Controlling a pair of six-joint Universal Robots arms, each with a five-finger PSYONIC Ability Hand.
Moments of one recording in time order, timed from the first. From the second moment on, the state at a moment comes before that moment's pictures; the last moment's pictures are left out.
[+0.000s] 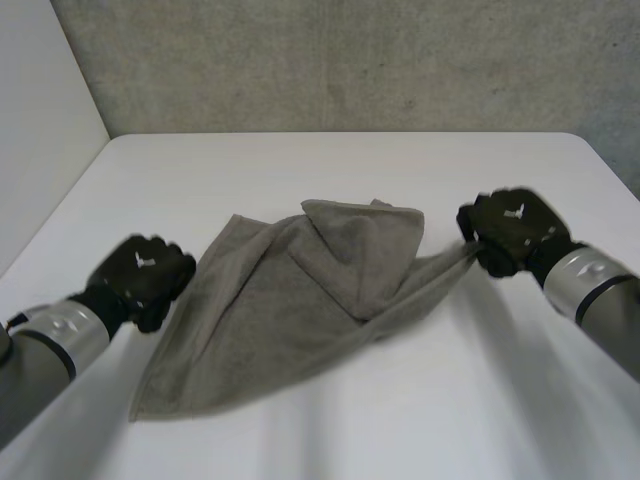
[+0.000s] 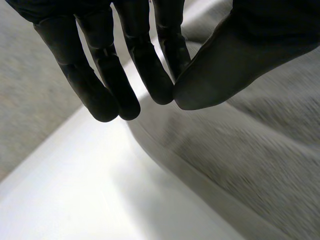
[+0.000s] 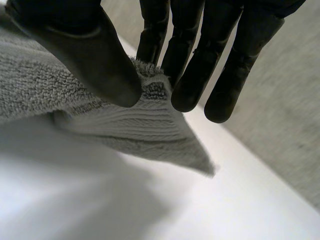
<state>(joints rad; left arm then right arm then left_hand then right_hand) 4.63 -1.72 -1.98 3.37 -1.11 3.70 1.75 -1.31 1.71 -0.18 1.17 2.71 1.46 1.51 1.54 1.52 1.50 1.23 1.21 1.22 1.22 1.04</state>
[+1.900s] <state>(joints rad) 4.59 -1.81 -2.18 3.50 -1.15 3.84 1.77 -1.23 1.75 -0.15 1.14 2.70 1.12 1.12 1.12 1.12 1.11 1.23 1.21 1.22 1.22 1.04</state>
